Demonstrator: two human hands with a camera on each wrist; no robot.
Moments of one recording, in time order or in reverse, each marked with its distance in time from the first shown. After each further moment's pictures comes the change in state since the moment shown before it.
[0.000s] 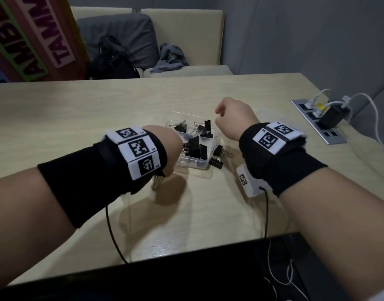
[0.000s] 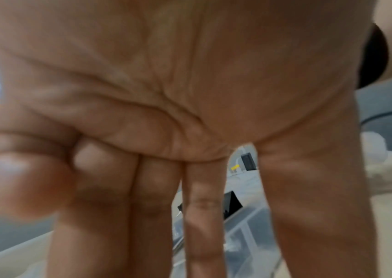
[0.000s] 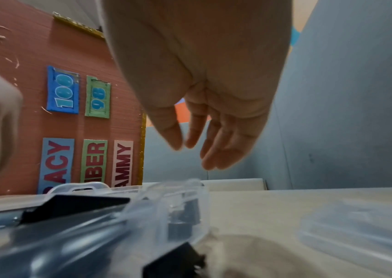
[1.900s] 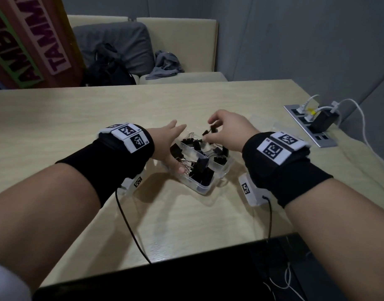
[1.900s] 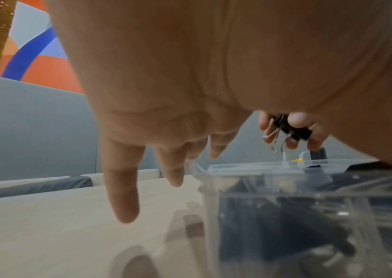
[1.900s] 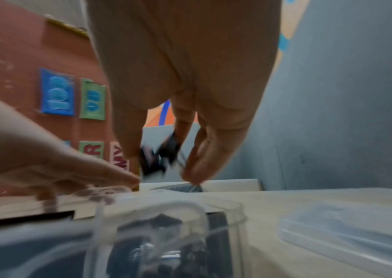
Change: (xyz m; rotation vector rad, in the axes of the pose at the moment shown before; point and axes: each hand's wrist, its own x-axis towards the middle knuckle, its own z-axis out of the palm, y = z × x) left_hand 0.044 -0.034 0.021 -0.554 0.111 0.134; right_hand -0.019 0.005 -0.007 0.071 -0.122 -0.069
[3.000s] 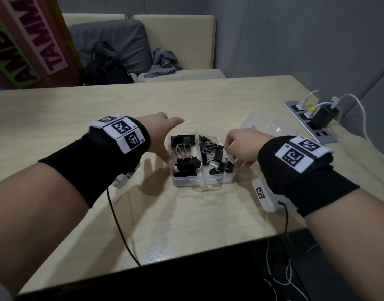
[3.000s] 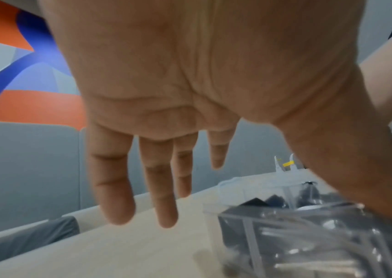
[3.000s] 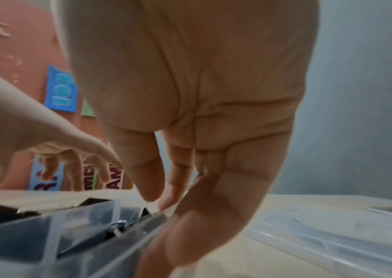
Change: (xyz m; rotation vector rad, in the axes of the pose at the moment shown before) left_hand -0.009 0.002 -0.017 0.130 0.119 -0.037; right_hand -0.017 0.021 -0.007 -0.183 -0.294 0.231
